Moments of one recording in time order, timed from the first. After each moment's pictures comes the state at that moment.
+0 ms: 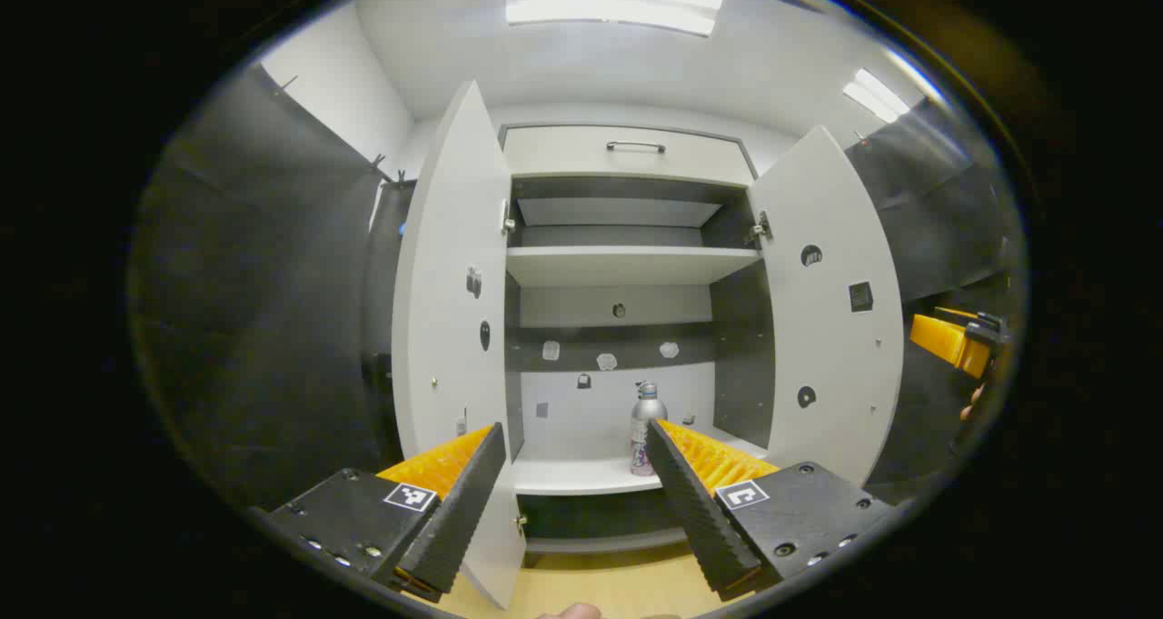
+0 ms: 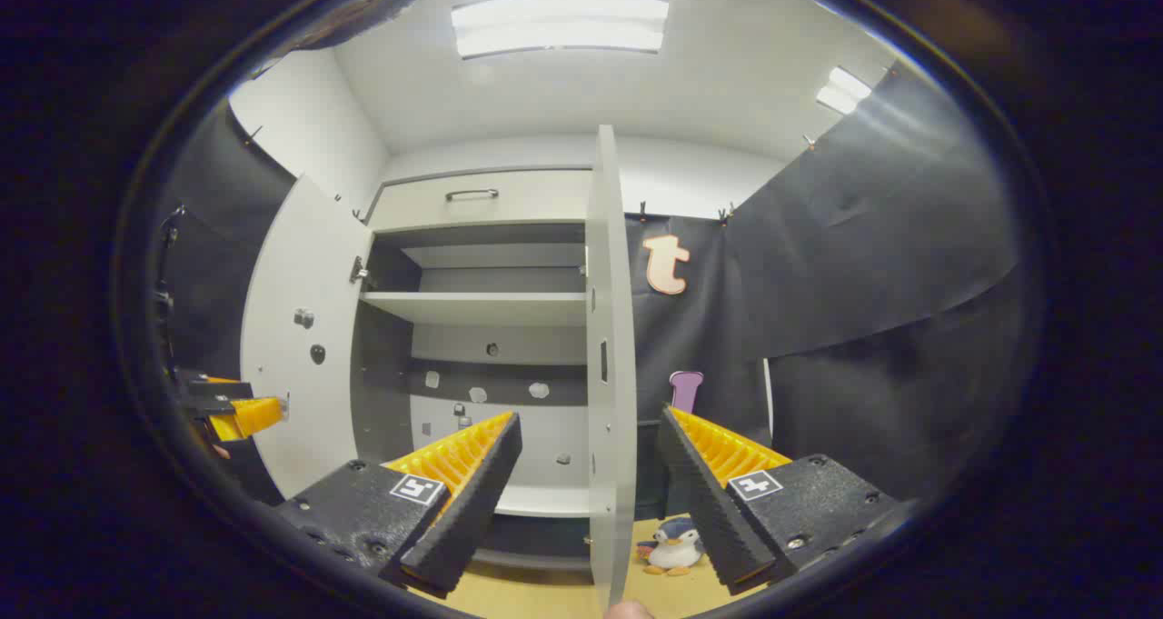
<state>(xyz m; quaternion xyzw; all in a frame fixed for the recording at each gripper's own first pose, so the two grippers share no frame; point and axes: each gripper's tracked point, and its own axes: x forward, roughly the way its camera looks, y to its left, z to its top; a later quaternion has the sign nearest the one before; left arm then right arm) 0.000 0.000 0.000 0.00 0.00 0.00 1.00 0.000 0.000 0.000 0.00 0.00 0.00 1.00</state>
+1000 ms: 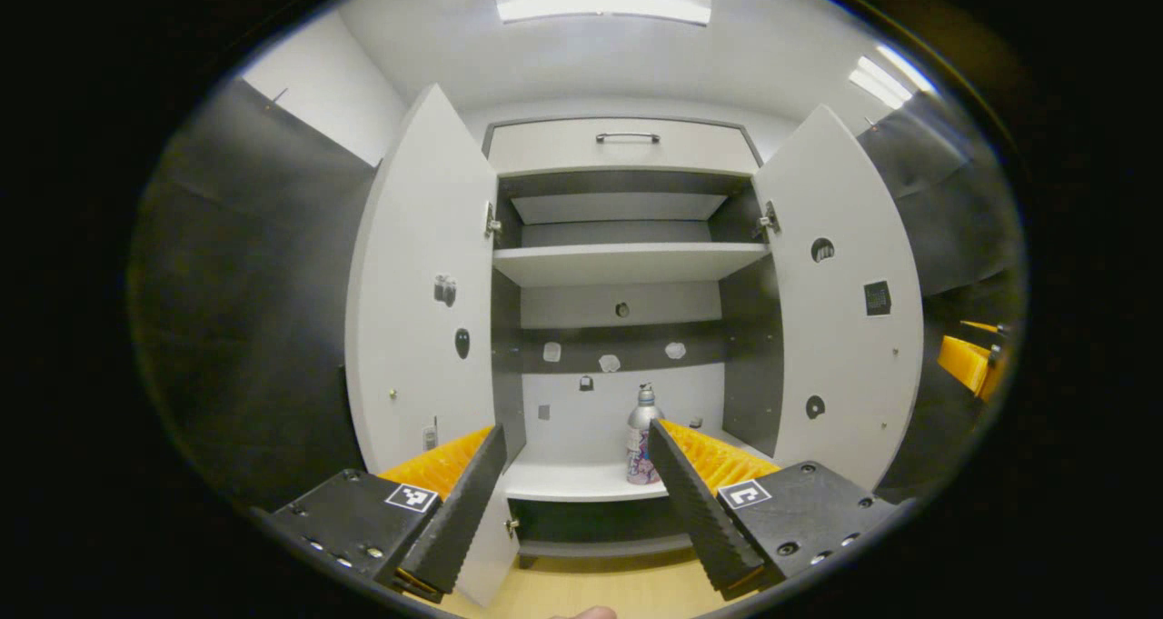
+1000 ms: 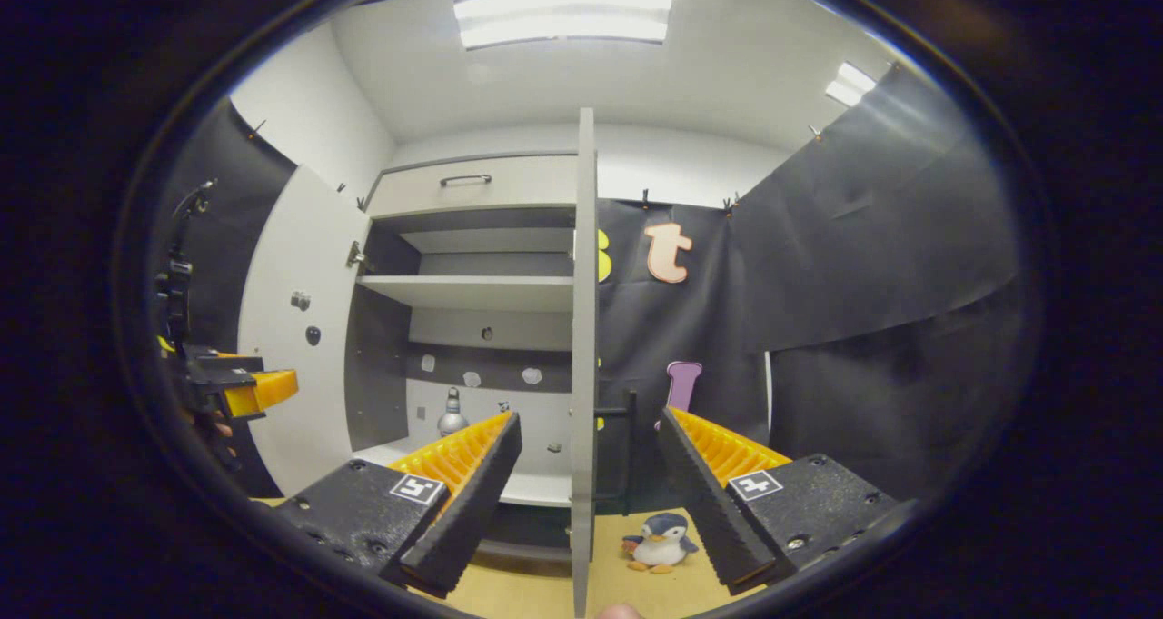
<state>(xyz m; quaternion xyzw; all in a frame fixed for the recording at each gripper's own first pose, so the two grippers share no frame) 0.032 -0.040 -0.001 0.00 0.02 0.03 1.00 -0.003 -0.041 -0.012 0.00 0.02 0.00 1.00</state>
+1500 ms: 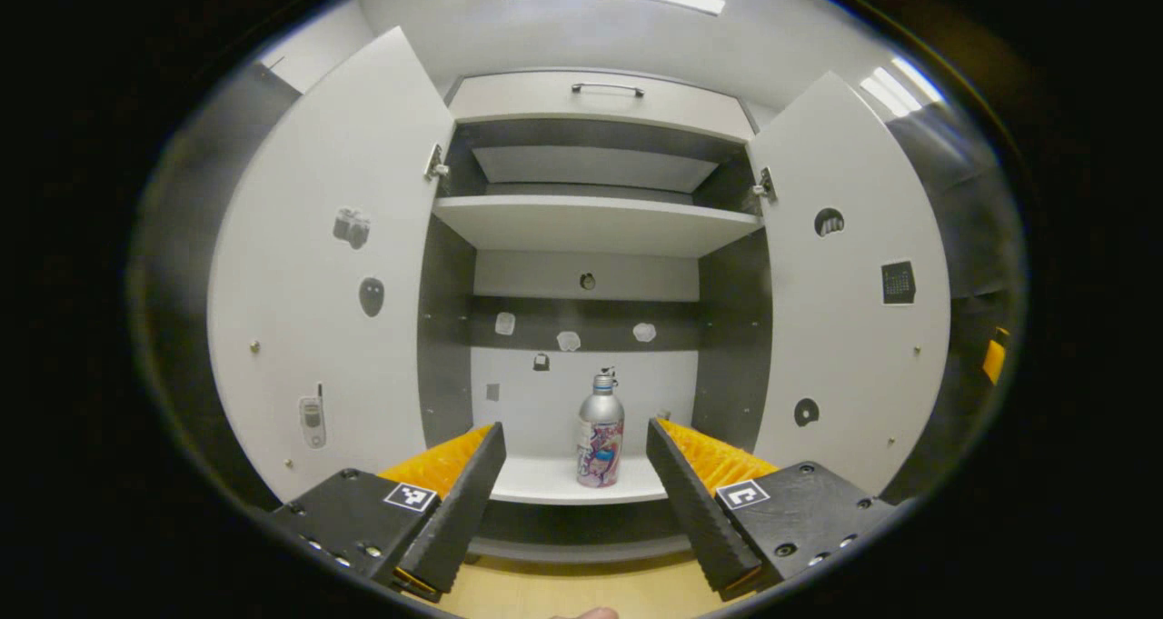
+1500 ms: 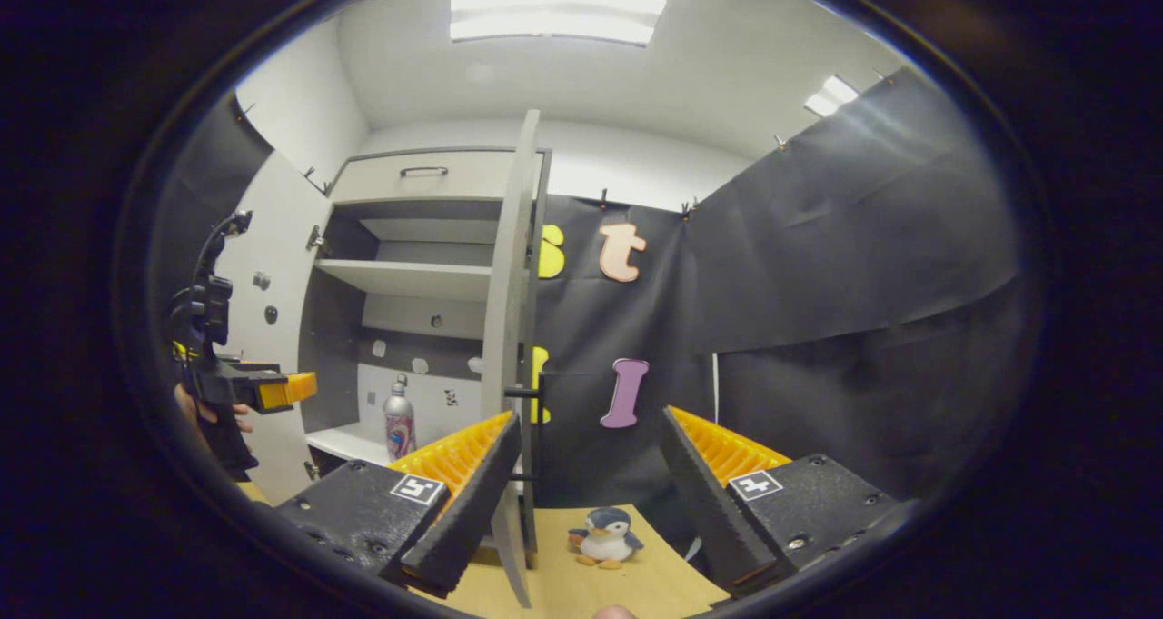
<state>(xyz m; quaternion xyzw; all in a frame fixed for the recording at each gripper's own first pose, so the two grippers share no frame) 0.110 -0.083 -0.037 -0.04 0.05 -0.01 1.00 -0.027 -0.109 -0.017 -0.02 0.03 -0.08 1.00</state>
